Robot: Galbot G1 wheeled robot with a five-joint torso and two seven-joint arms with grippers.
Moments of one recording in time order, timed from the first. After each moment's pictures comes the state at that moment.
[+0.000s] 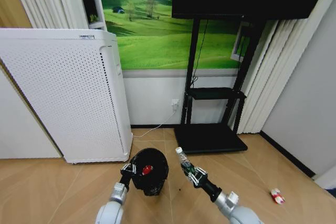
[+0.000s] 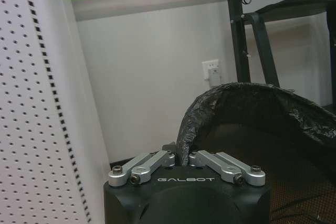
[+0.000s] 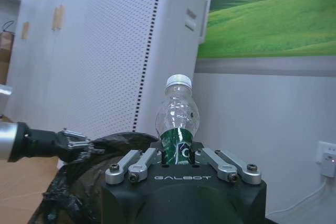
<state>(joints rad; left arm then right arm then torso) 1.37 -1.44 -0.42 -1.73 0.09 -0.07 0.06 -1.41 0.83 0.18 1.86 0.40 0.45 -0.23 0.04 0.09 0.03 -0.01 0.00</state>
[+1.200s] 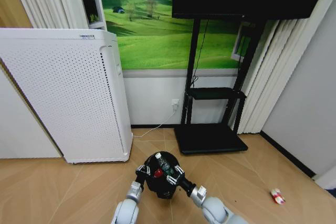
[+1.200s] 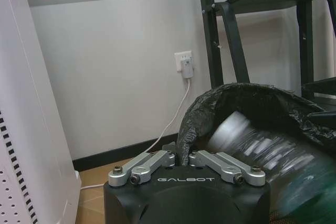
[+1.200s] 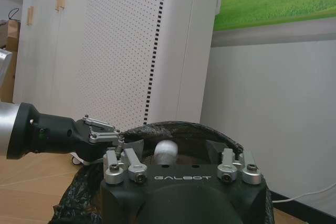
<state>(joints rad) 1.31 -1.50 -0.33 -1.63 0.14 -0.08 0.06 -1.14 0.98 -0.09 1.59 0.34 0.43 -0.19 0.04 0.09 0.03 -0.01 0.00</state>
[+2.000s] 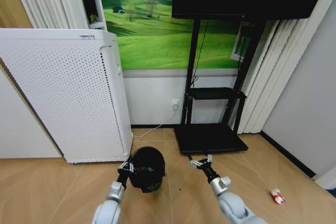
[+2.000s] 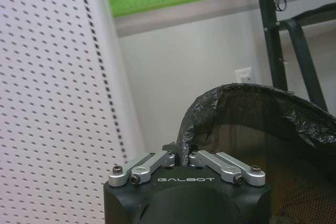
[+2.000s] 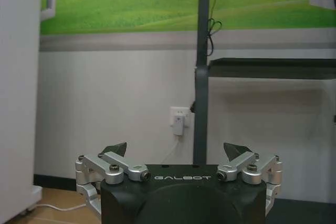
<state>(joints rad) 1.40 -1.40 -0.54 -1.82 0.05 -0.07 0.06 -1.27 0.98 0.29 1.64 0.48 0.34 0.07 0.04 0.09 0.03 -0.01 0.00</state>
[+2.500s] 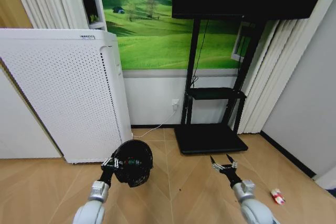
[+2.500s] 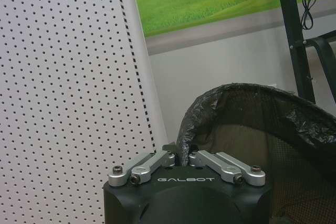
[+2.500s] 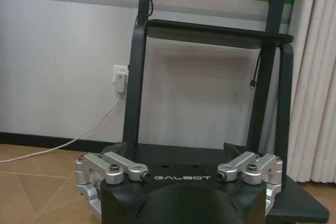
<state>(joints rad) 1.45 -1.39 -0.63 -1.92 0.01 -0.07 0.06 -1.50 0.95 0.57 1.68 0.50 0.22 0.05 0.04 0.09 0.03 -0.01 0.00</state>
